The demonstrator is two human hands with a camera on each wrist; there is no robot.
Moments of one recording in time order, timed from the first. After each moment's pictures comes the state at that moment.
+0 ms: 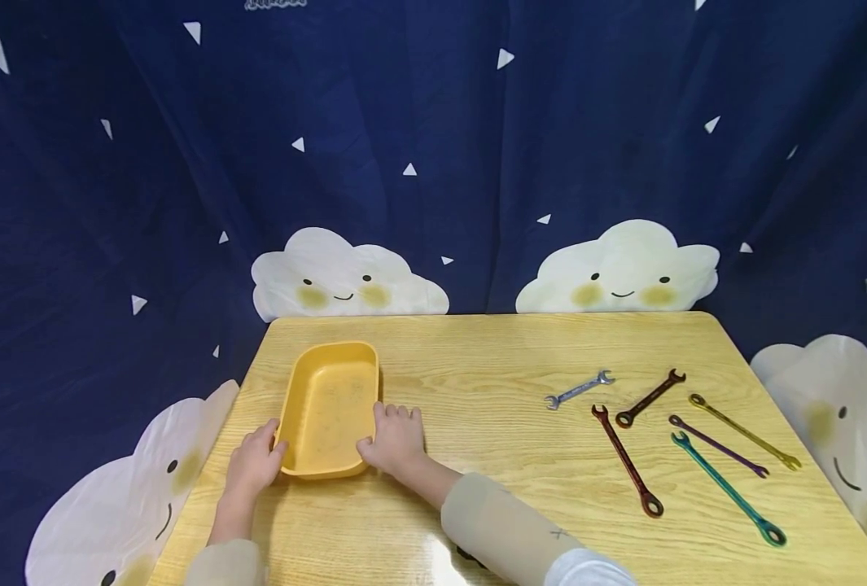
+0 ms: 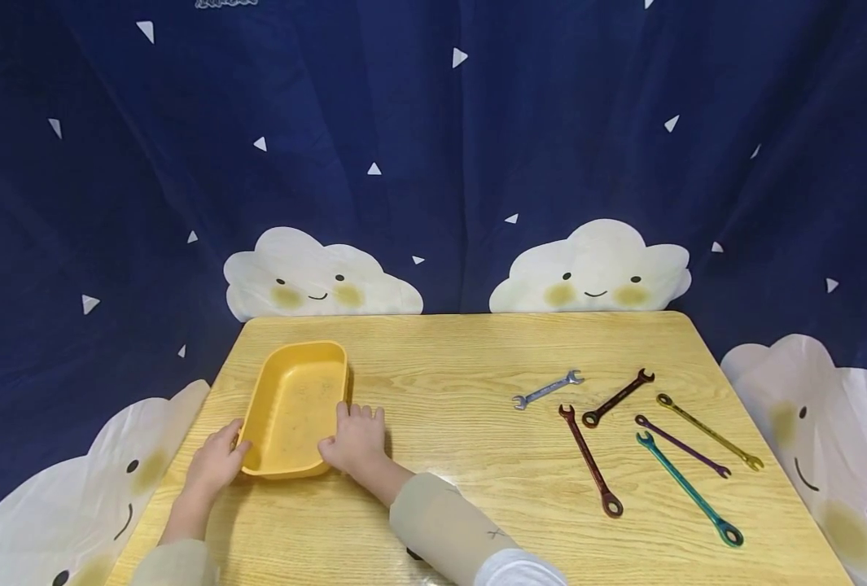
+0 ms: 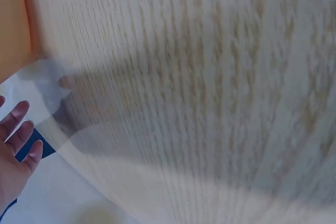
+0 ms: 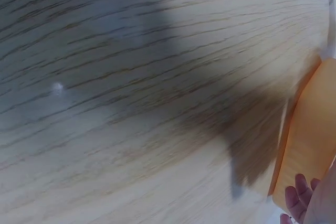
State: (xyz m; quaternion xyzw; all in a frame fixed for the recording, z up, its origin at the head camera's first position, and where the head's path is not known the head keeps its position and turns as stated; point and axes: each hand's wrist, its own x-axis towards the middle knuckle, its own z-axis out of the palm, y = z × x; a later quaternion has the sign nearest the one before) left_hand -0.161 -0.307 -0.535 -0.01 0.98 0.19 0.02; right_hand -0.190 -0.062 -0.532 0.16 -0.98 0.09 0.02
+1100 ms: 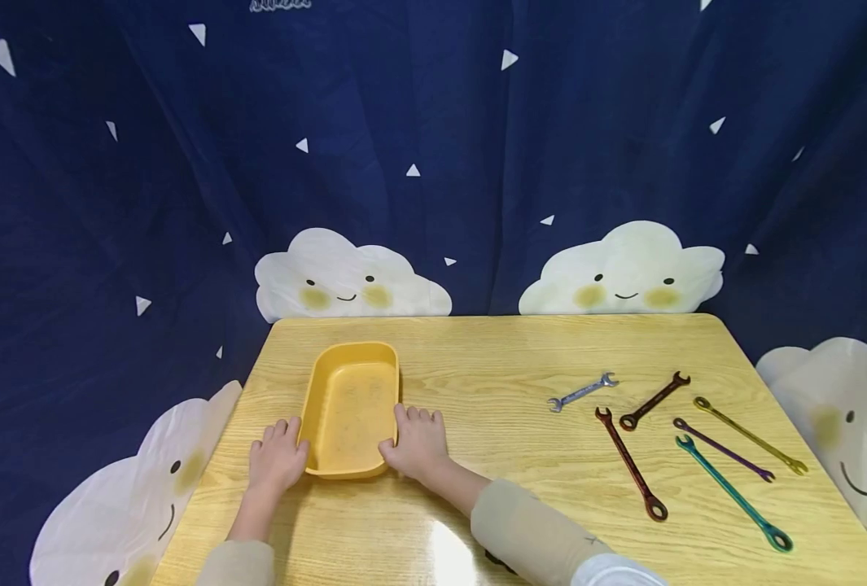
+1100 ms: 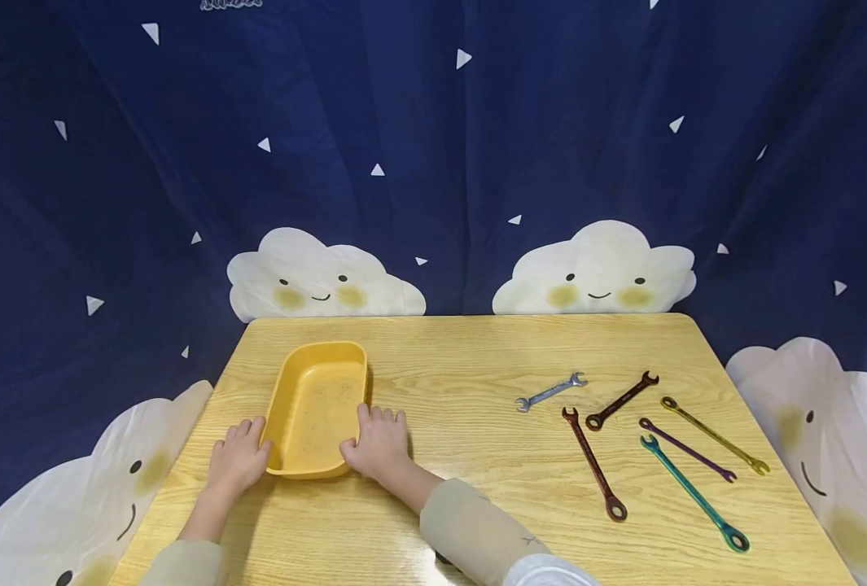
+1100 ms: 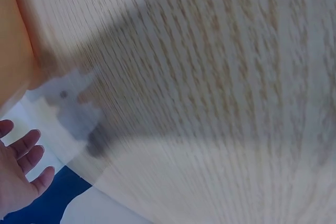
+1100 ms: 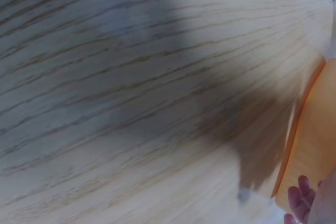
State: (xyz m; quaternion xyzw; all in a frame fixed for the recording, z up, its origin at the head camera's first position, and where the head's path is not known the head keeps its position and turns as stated) left_hand -0.165 -0.276 -0.537 -0.01 0.99 0.11 0.00; right_hand -0.190 -0.032 -0.546 0.17 -0.98 0.10 0.06
